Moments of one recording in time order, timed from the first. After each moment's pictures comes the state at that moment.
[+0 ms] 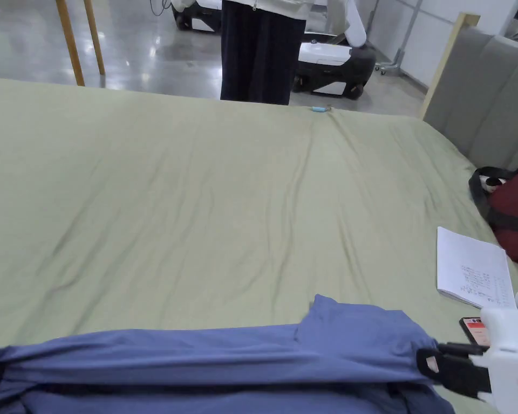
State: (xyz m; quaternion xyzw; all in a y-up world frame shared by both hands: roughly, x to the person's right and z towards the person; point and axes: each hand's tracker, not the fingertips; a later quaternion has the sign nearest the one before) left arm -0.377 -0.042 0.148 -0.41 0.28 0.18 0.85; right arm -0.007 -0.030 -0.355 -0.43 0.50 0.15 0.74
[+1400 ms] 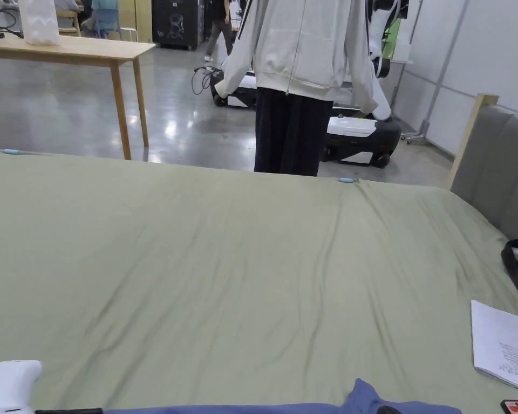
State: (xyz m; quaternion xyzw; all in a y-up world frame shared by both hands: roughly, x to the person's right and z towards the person) left arm -0.369 0.009 0.120 -0.32 0.26 0.28 0.87; right arm -0.042 -0.004 -0.187 -0.20 0.51 0.07 0.83
